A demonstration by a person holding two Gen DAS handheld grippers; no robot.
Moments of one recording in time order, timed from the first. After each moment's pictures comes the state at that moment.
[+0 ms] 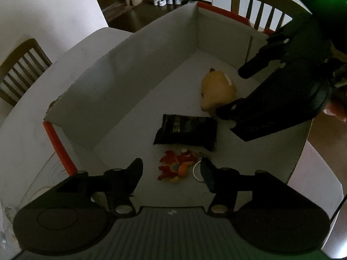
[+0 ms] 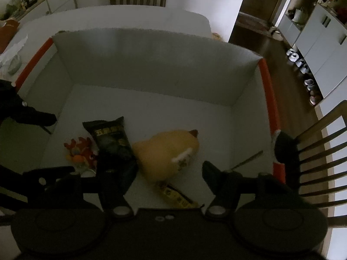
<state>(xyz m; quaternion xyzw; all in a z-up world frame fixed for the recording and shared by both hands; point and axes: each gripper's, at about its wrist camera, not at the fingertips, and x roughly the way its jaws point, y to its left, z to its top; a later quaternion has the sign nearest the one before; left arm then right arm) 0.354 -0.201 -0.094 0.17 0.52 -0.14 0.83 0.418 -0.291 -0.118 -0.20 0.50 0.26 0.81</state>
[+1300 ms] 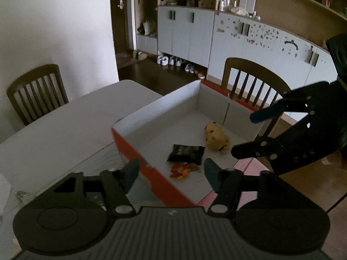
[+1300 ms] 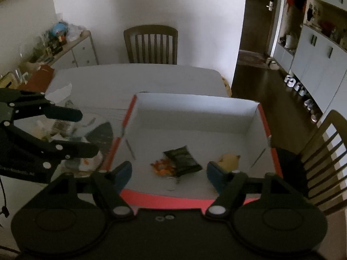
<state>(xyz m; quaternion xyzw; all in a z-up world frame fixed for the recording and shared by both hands) 0.248 -0.111 0.007 0.06 0.37 -0.18 0.91 0.281 -0.274 -0.004 -0.10 0.40 0.28 0.87</state>
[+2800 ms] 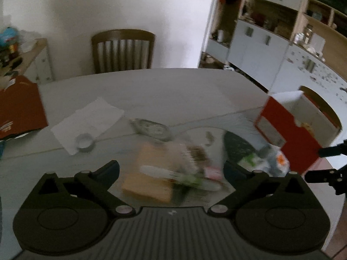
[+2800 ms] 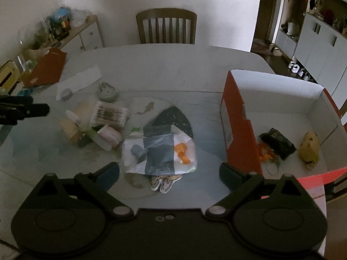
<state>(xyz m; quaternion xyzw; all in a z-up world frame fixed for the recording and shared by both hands) 0.177 0.190 -0.049 -0.06 0.37 -0.02 0.93 0.215 -0.089 -0.066 -0.11 0.44 0.24 0.86</state>
